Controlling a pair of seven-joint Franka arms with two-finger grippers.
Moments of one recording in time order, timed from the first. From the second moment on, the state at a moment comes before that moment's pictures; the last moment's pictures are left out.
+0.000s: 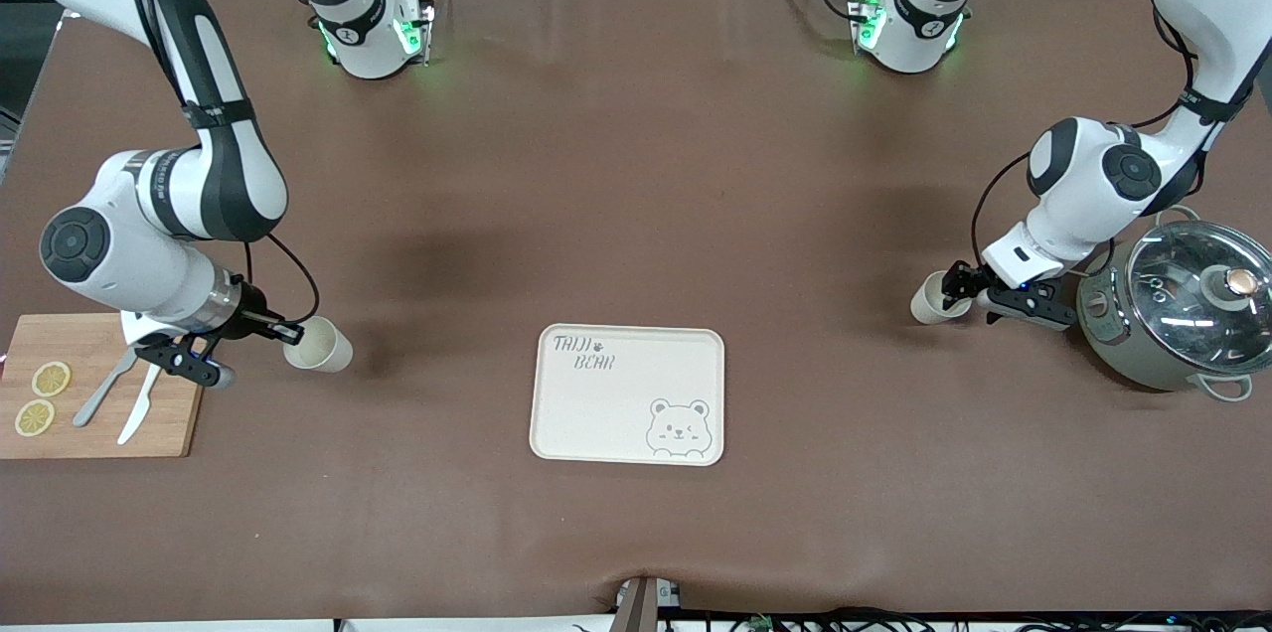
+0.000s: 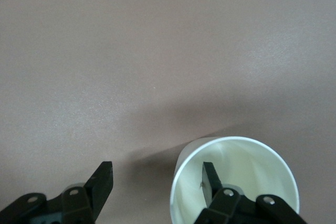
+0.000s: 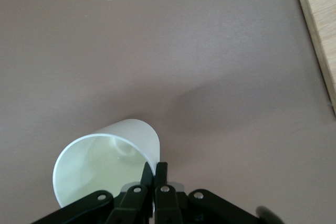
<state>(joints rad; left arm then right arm) 0.84 0.46 -0.75 -2.31 0.52 2.80 0.00 0.07 0.35 -0.08 -1.93 0.09 2.29 0.30</state>
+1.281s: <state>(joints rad) 0.84 0.27 -0.93 -2.11 0.40 2.31 -0.08 -0.02 0.35 -0.18 -2.13 0.08 2.50 -0.04</state>
